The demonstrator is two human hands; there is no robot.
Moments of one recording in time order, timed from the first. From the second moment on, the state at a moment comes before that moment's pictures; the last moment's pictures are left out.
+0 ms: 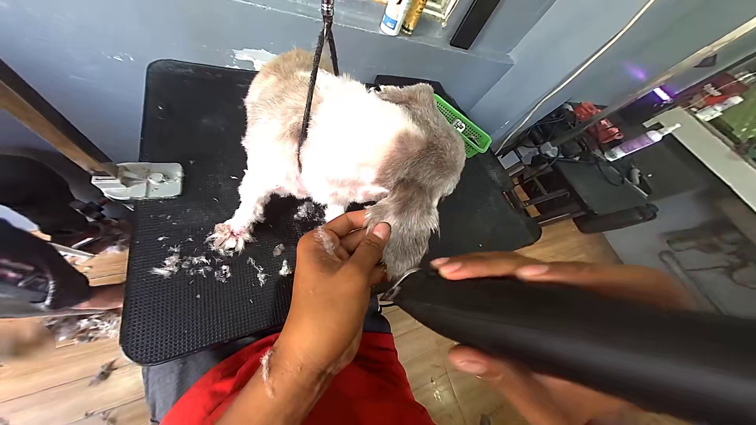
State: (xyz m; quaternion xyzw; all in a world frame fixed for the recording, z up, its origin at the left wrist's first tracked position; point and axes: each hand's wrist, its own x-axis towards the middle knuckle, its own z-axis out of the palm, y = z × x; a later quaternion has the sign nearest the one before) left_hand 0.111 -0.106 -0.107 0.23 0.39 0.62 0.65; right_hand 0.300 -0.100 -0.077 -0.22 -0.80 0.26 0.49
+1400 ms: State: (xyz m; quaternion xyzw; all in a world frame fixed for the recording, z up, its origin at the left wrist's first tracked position) left_hand 0.124 -0.005 -0.115 0.77 0.40 0.46 -0.21; right_hand 0.366 -0.076 -0.084 -0.26 -0.47 0.53 0.65
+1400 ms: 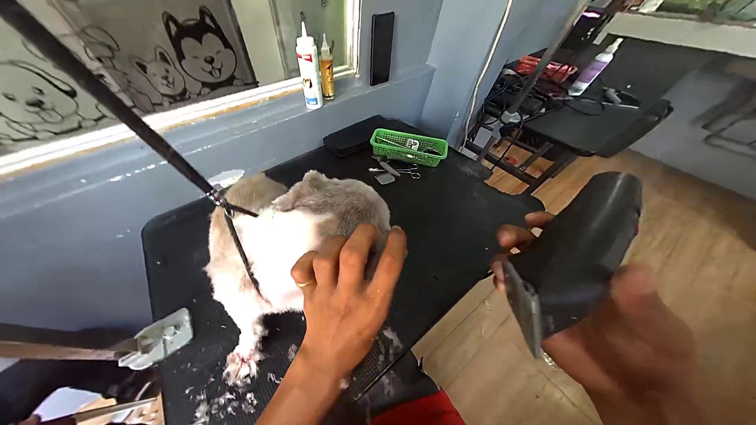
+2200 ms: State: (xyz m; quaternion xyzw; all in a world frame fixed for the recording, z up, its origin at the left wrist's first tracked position) left_hand 0.064 -0.008 -0.114 0.83 0.26 0.49 -0.03; right_hand 0.336 0.036 -0.024 -0.21 -0.82 0.32 0.42
